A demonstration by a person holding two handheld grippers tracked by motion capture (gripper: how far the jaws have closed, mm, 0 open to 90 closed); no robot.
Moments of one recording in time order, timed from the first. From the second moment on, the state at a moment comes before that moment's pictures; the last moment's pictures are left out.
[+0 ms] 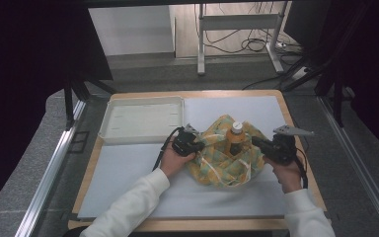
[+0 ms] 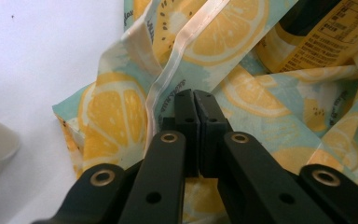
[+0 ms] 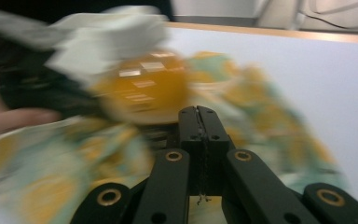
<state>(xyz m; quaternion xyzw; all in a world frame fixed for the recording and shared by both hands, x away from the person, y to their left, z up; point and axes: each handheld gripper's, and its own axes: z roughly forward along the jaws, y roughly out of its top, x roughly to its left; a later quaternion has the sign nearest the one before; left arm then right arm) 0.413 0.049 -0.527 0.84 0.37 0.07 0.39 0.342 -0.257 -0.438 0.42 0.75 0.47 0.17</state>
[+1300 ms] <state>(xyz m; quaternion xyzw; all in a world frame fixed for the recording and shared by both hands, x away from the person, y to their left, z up) 0.410 0.035 -0.514 0.83 0.35 0.07 0.42 0.308 -0.245 -0.478 0.40 0.80 0.43 0.12</state>
